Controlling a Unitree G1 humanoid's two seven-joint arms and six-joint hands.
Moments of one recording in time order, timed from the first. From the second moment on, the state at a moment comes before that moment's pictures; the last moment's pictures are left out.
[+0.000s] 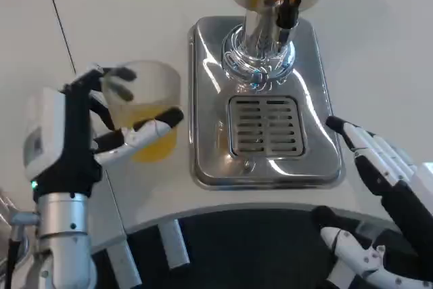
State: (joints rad) left arm -0.32 0.29 -0.01 0.21 0.48 -0.26 0.48; right arm 0.39 -0.30 -0.10 -0.92 -0.58 0.02 0.36
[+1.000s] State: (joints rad) left arm -0.04 0.31 0.10 -0.15 0.39 -0.29 0.28; right arm 0.40 -0.41 -0.13 -0.94 -0.70 -0.09 0.37
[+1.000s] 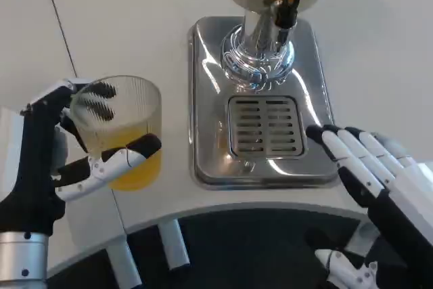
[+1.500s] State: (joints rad) left arm 0.15 0.29 0.11 -0.33 0.35 -0.36 0.17; right arm 0.44 -0.44 -0.18 -0.93 -0.76 -0.22 0.36
